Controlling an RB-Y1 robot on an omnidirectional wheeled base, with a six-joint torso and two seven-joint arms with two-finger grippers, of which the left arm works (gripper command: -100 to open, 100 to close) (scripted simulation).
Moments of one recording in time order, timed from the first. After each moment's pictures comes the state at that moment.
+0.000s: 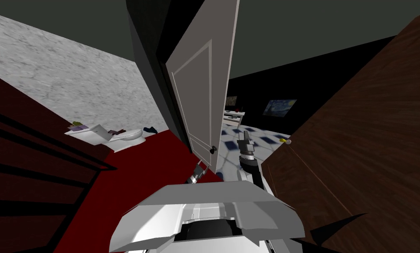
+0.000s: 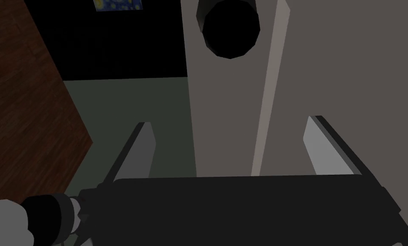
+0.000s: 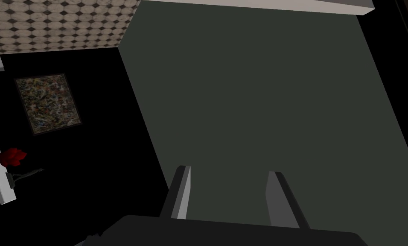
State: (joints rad) arm 0.25 0.13 -0.33 -1.11 -0.52 -0.85 -1.10
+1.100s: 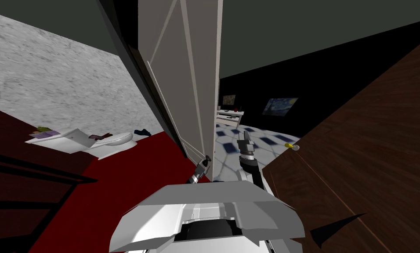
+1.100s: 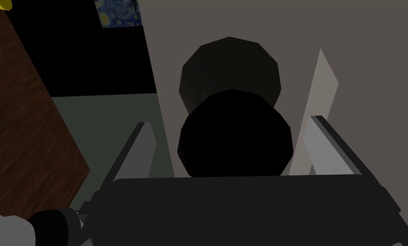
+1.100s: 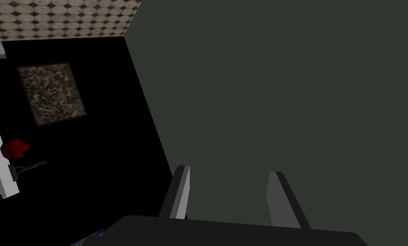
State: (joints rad) arm 0.21 0.11 -0.33 -1.05 -0.53 -0.83 -1.14
